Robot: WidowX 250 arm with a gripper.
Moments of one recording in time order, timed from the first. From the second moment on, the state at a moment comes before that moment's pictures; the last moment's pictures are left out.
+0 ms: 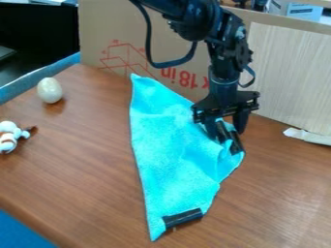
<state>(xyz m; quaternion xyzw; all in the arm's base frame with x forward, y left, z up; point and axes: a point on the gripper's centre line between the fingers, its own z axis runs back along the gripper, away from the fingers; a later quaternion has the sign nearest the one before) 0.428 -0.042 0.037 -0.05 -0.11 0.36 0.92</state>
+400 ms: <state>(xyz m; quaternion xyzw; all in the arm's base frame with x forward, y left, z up) 0.428 -0.037 0.033 -0.06 -0.11 0.36 0.92</state>
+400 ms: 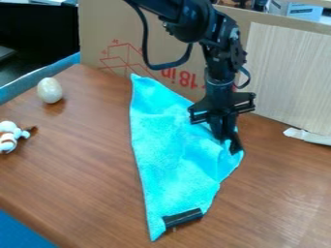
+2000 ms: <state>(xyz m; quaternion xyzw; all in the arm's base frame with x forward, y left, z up) 0.341 0.154 0.059 -0.18 -0.08 0.32 0.93</state>
